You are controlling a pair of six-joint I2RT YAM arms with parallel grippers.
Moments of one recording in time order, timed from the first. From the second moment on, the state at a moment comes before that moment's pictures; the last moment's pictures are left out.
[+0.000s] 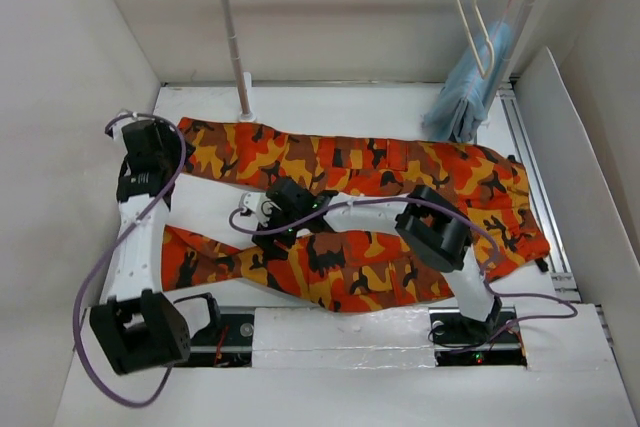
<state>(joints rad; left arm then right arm) 0.20 1.18 1.01 -0.41 -0.08 -0.68 1.05 2.11 1.47 -0.21 -0.36 -0.16</state>
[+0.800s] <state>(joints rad) 0.20 1.22 1.05 -0.53 -0.19 -0.59 0.92 2.04 1.58 -0.21 -0.48 -0.24</state>
